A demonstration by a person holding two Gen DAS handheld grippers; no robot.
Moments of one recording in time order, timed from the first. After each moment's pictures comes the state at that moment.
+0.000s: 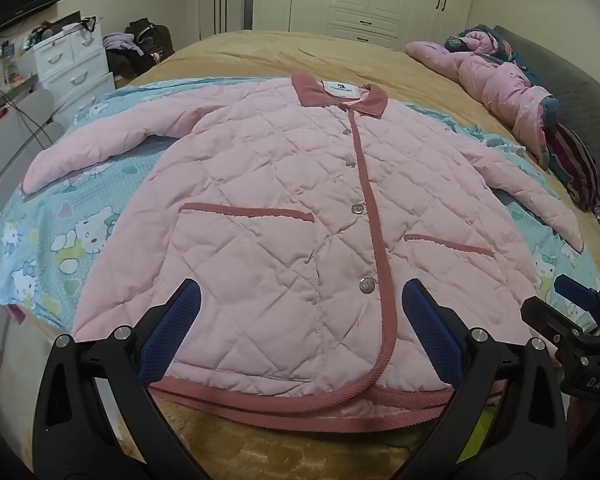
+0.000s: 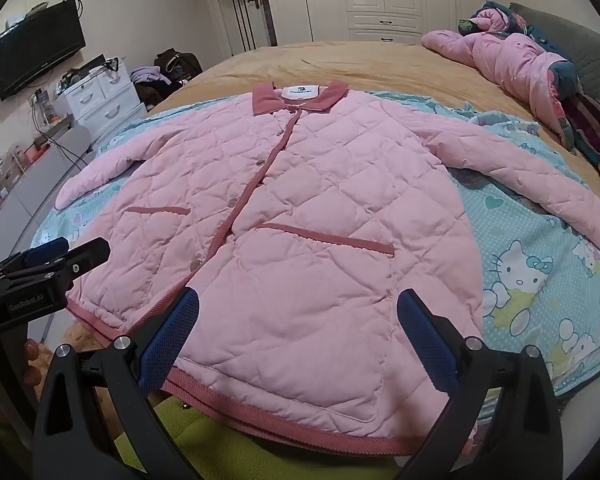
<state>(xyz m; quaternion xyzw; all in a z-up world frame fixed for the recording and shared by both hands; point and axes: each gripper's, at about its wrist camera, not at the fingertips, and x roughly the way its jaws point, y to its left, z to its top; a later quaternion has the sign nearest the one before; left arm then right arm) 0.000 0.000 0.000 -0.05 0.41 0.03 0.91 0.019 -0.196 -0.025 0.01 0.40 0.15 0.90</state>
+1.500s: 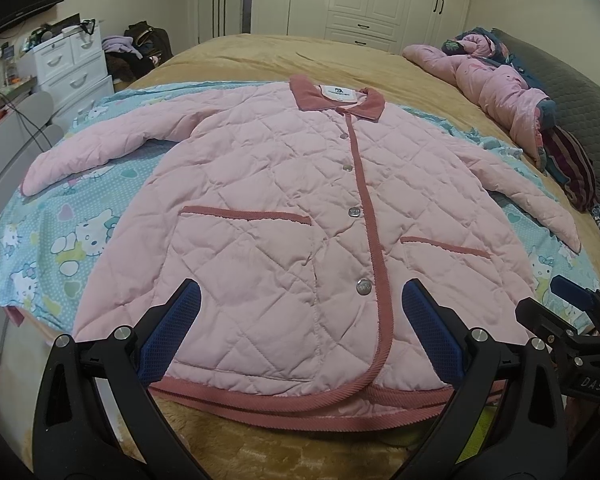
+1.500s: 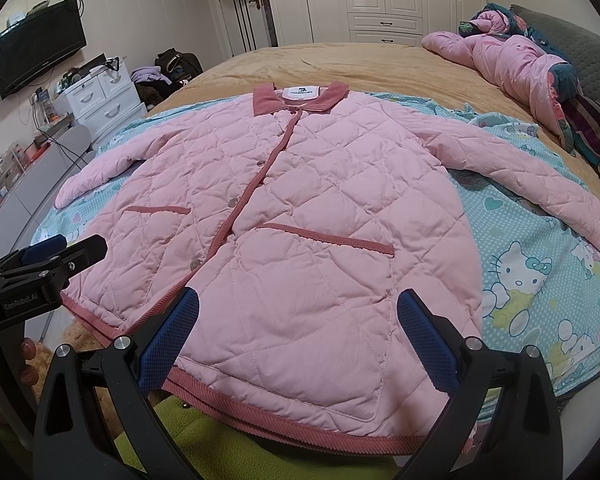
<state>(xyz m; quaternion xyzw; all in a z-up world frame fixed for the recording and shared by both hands) 0.000 0.003 0.008 -0.05 0.41 0.02 0.91 0.019 -0.196 -0.026 0.01 0.40 0.15 0.90</state>
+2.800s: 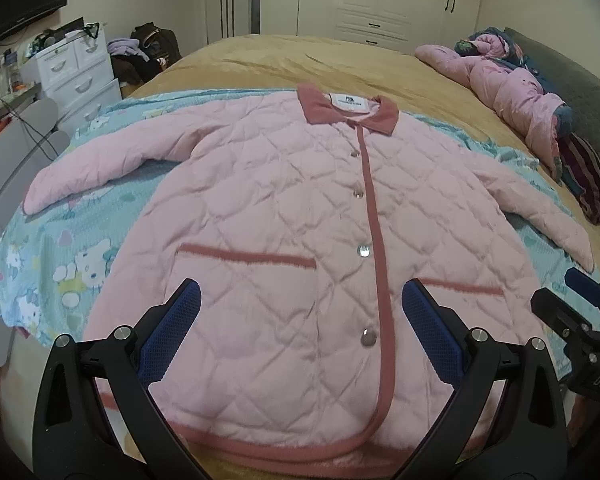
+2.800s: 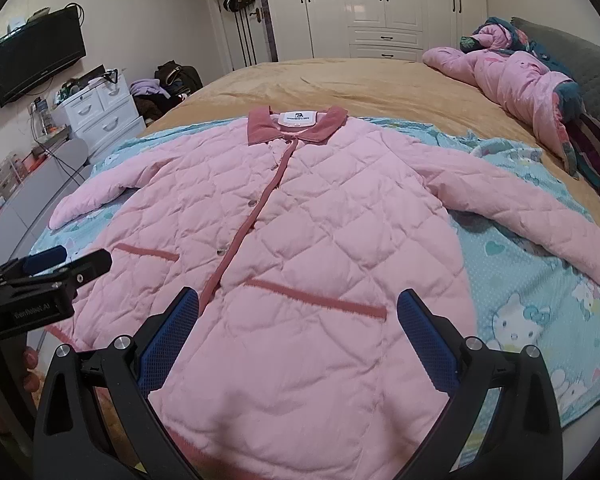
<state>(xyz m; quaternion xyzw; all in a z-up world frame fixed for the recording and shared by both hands) 0.049 -0.003 0.019 -0.05 0.41 0.05 0.91 0.071 -0.197 -0.003 0.01 0.38 0.15 0.91</state>
